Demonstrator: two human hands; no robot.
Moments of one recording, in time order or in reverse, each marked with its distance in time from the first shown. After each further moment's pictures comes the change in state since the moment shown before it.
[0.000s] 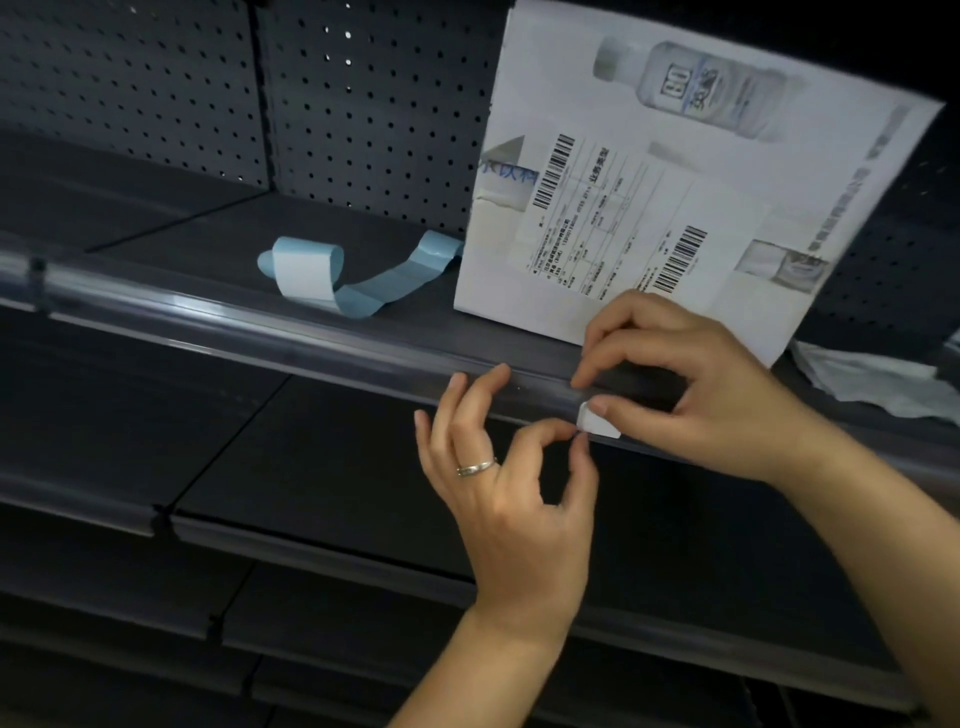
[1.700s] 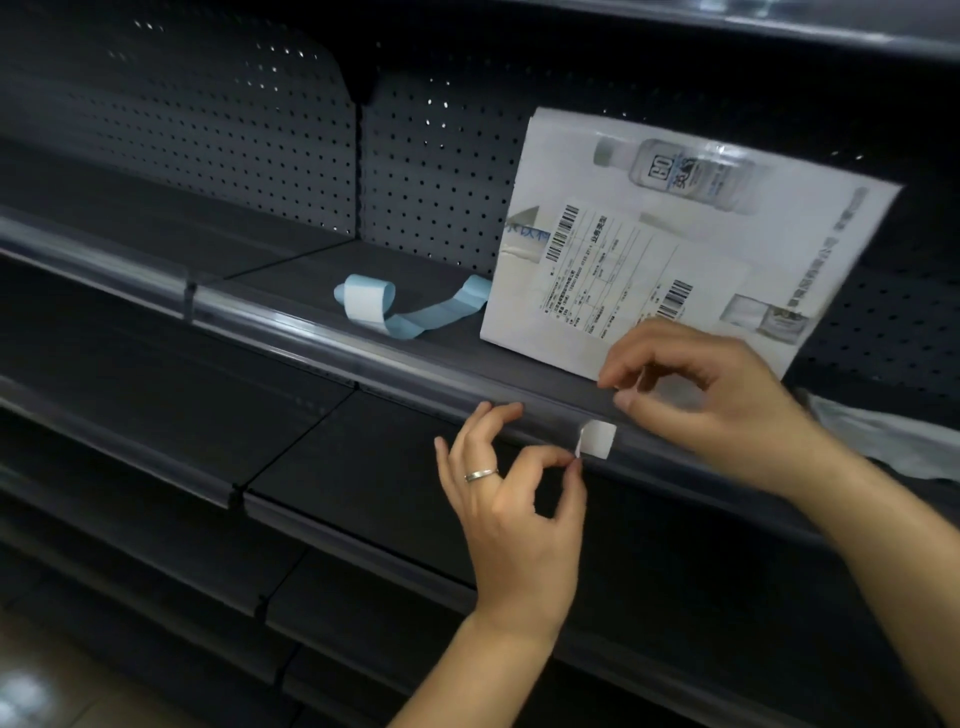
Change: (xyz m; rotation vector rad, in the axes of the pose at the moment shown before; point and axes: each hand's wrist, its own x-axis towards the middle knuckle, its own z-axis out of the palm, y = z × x) left_hand -0.009 0.017 -0.003 0.059 0.023 -0.057; right_hand -0.004 0.000 -0.026 0.274 0.039 -0.001
